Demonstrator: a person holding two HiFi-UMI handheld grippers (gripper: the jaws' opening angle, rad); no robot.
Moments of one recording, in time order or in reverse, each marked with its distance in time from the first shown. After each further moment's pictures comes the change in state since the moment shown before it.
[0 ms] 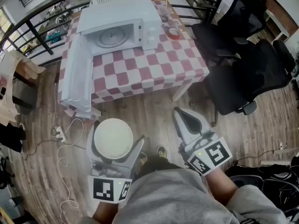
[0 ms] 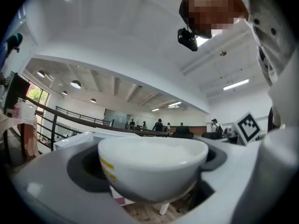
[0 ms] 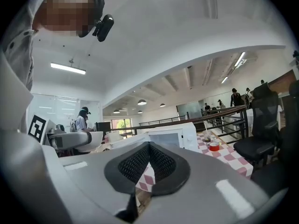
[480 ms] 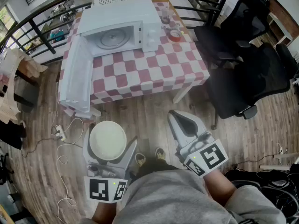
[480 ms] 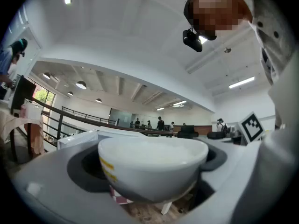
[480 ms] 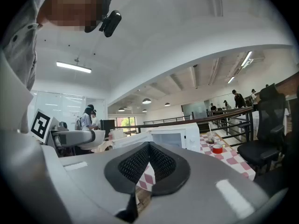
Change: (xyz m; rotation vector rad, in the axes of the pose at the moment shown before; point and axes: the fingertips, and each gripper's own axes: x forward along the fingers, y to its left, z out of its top) left arm 0.003 0.001 -0.008 -0.018 0.021 0.063; right arm 0.001 -0.006 -0.002 -0.039 0.017 0.047
